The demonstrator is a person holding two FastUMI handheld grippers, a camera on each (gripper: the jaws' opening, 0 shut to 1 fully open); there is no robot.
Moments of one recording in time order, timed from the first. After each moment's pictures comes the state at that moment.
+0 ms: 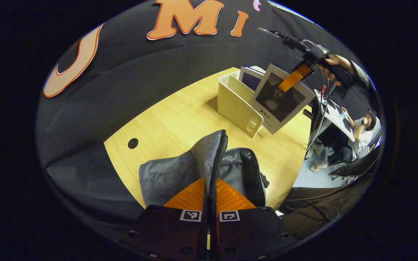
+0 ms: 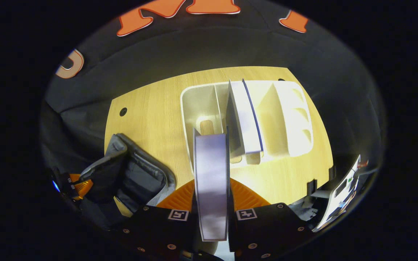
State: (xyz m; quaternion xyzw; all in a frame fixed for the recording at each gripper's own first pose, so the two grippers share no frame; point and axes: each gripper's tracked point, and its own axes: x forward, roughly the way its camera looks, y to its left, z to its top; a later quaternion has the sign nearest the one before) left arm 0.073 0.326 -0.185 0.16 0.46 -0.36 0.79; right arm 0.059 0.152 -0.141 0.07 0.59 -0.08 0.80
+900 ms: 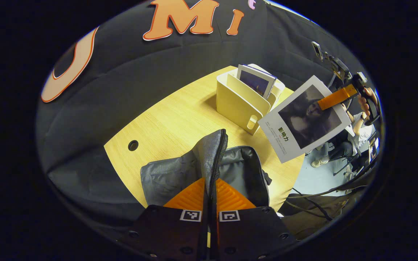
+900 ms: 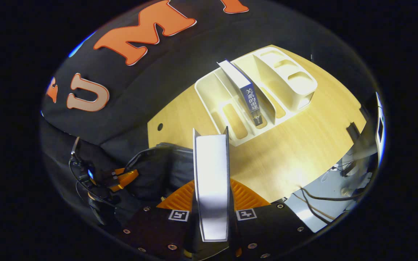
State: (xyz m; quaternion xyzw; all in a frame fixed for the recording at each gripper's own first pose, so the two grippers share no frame) left arm 0.075 0.335 -0.184 0.16 0.46 -0.37 0.79; right arm -0.033 0.219 -0.117 0.31 0.49 -0.02 0.81
